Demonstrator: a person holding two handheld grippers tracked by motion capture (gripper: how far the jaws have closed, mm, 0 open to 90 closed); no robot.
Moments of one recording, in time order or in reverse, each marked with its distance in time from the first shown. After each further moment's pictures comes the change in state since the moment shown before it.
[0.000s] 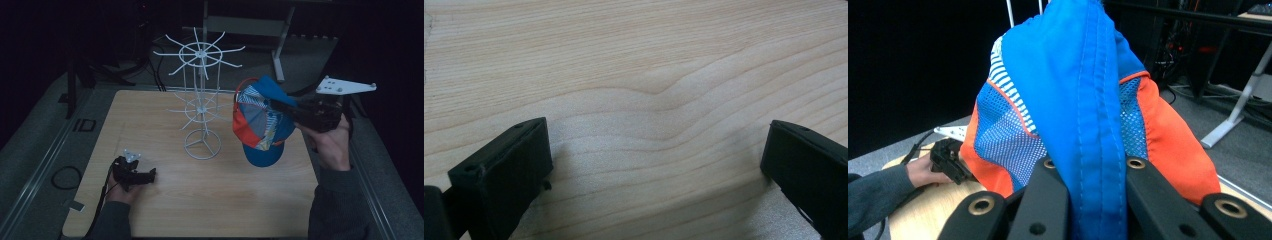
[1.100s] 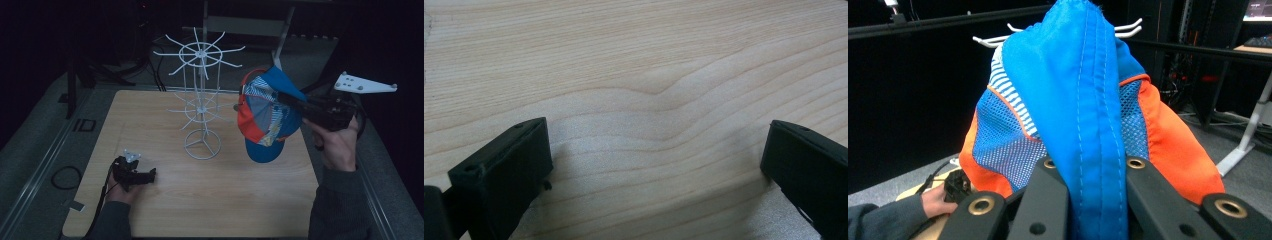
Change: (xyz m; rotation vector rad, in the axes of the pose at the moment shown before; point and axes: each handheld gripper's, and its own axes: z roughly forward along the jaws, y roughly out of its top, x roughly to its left) left arm 0.000 0.000 0.000 0.000 0.000 0.001; right arm 0.001 0.009 -0.018 -0.130 0.031 0.018
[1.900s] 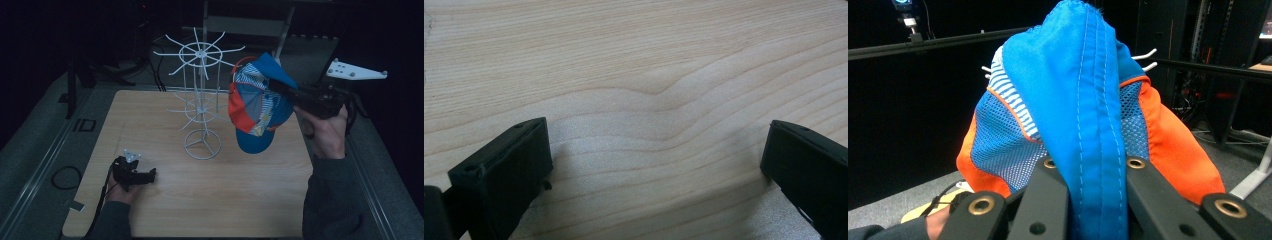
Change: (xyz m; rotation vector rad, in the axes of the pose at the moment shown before) left arm 0.000 0.000 0.000 0.000 0.000 -0.001; right arm -0.002 0.018 0.022 -0.051 0.047 -0.002
